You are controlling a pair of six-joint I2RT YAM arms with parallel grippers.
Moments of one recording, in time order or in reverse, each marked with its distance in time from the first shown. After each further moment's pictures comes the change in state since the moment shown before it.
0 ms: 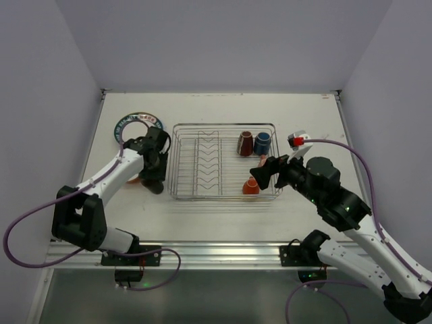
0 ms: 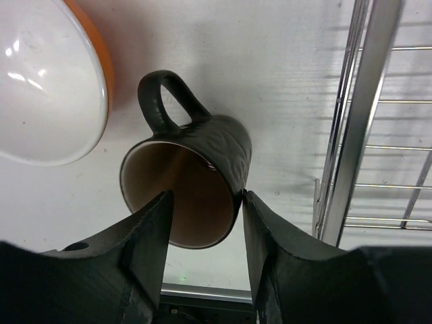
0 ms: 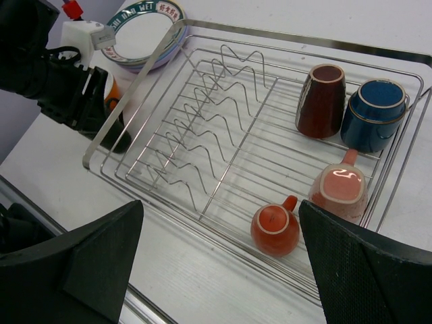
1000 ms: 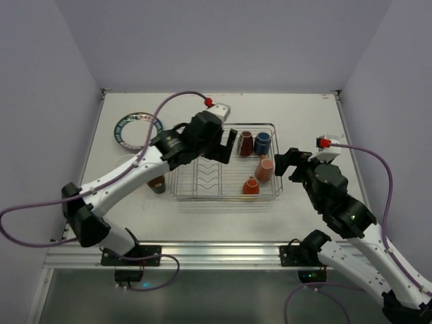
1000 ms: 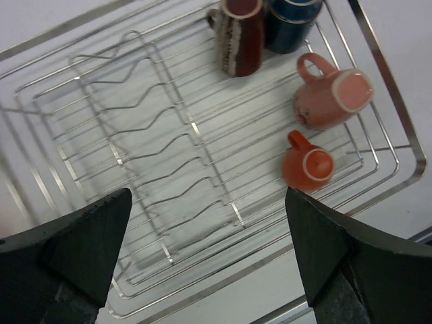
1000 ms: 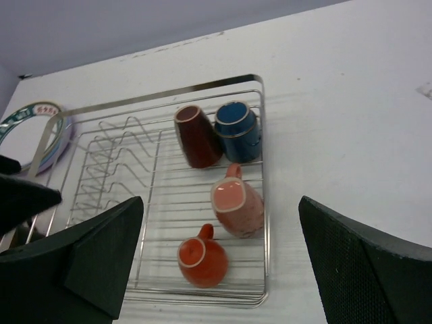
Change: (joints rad) left arm -0.497 0.022 0.470 0.127 -0.051 -0.079; right arm -0.028 -0.089 -0.055 -0.002 0.413 0.093
